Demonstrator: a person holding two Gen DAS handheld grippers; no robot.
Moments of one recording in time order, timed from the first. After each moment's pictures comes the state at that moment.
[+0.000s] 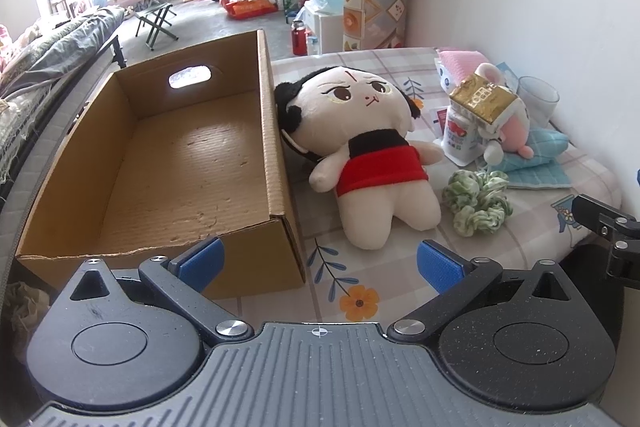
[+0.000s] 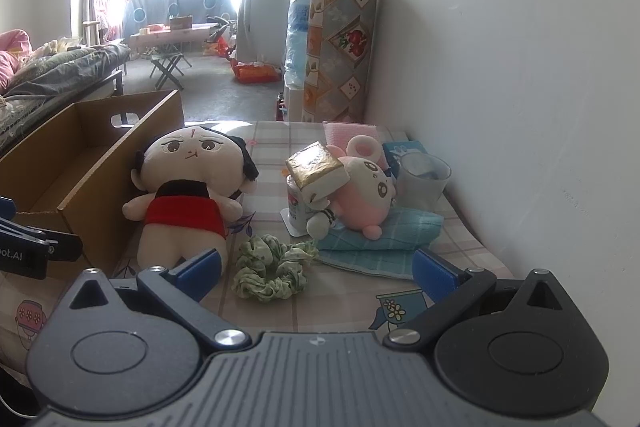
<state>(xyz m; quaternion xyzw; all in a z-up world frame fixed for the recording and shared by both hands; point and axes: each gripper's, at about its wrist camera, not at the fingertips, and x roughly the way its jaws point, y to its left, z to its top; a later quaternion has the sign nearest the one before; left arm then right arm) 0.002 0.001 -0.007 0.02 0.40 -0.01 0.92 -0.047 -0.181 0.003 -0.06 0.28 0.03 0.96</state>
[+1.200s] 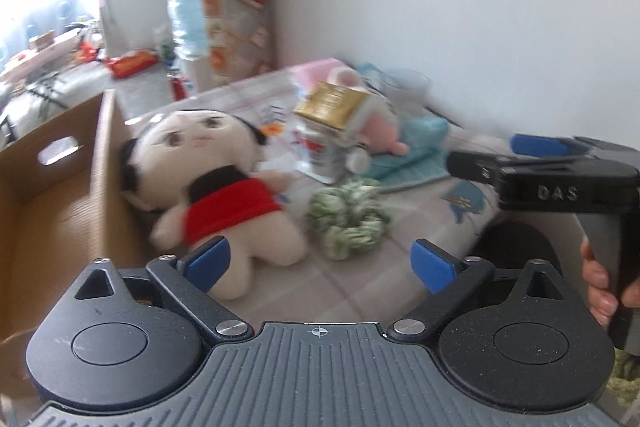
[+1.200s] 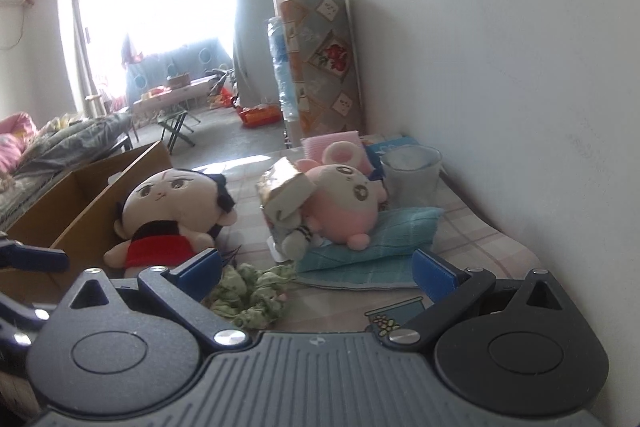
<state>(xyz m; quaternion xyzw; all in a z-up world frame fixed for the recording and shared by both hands) 0.010 -0.070 -0.022 0.07 0.34 -0.18 0.92 -0.020 -0.255 -0.034 0.06 0.23 0.06 0.97</state>
